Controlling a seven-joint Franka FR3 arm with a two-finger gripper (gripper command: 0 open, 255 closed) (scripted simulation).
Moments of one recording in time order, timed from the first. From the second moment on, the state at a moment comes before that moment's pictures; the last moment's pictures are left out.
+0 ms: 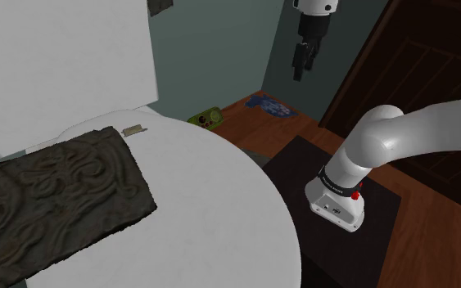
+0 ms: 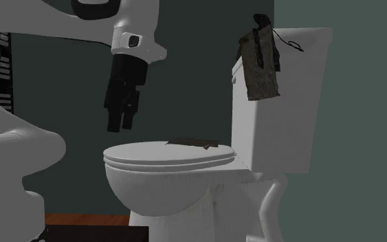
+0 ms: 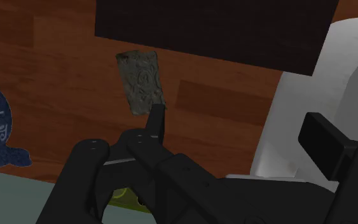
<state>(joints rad) -0.01 -0.81 0.03 -2.44 -0.02 1.47 -0.11</state>
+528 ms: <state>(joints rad) 0.06 -0.61 0.07 -2.35 0.00 1.59 -0.19</state>
